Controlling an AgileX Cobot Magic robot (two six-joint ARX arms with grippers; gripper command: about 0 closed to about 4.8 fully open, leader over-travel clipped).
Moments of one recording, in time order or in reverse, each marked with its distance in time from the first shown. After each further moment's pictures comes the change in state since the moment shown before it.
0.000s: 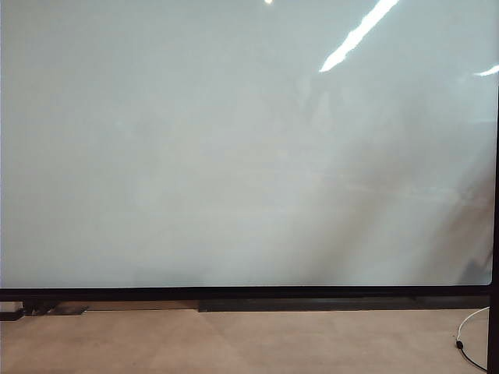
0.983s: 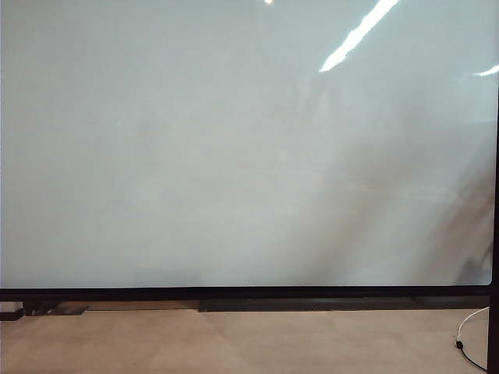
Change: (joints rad) left arm 0.000 0.000 0.000 0.000 0.000 0.000; right arm 0.015 0.000 0.000 0.000 0.000 -0.016
